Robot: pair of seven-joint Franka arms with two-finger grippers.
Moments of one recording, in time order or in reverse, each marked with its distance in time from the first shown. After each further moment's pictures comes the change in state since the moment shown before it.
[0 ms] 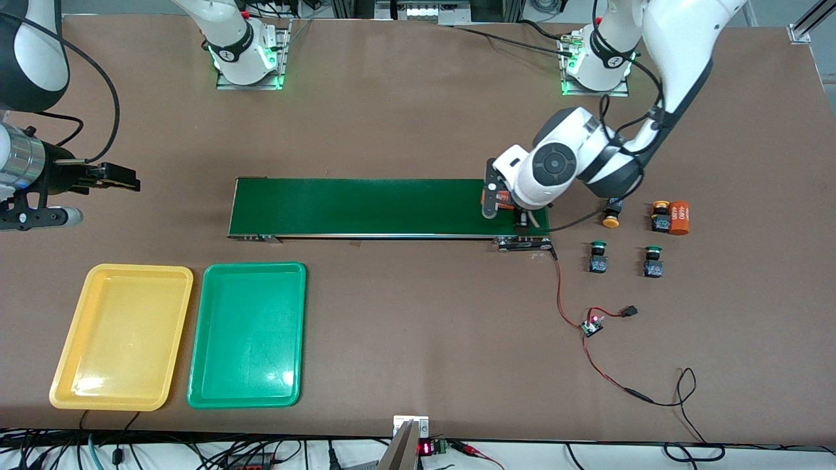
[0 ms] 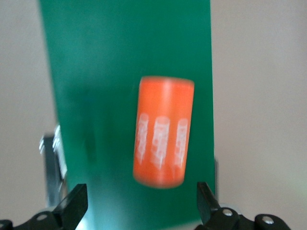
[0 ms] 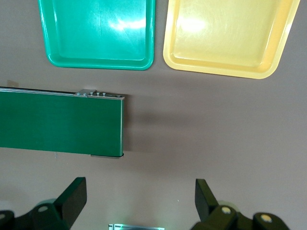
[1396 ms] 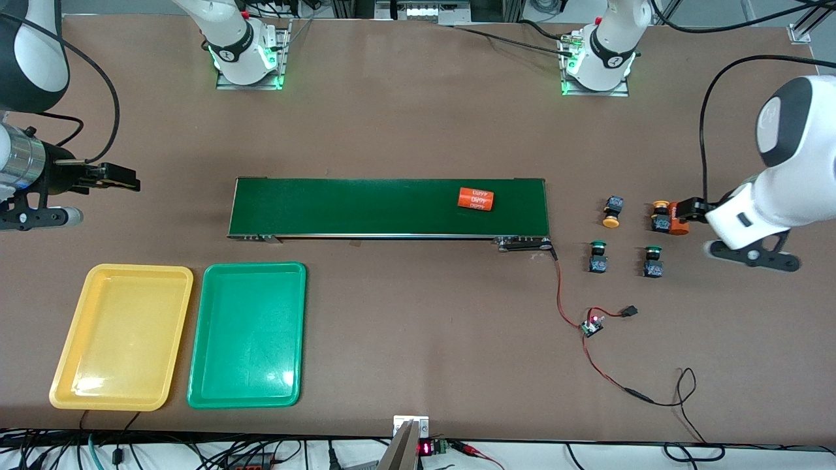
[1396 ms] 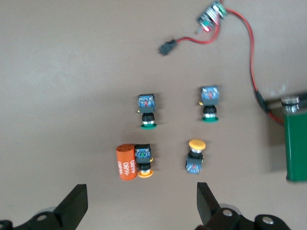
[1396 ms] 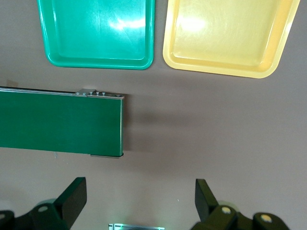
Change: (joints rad) left arm -0.025 -0.260 0.577 0.231 -0.132 -0.276 -0.811; right arm 0.000 0.000 0.000 -0.002 0.000 0.000 0.000
